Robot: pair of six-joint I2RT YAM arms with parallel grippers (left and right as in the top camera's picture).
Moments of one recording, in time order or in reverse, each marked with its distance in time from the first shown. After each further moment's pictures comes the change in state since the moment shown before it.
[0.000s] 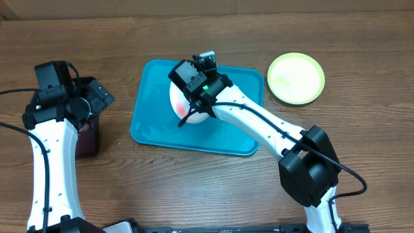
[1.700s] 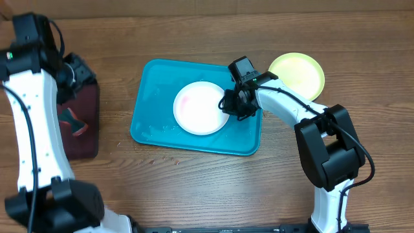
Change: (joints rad) left arm 0.000 0.248 0.486 -0.323 0.000 0.046; right arm -0.328 -0.006 -0.390 0.279 -0.845 0.077
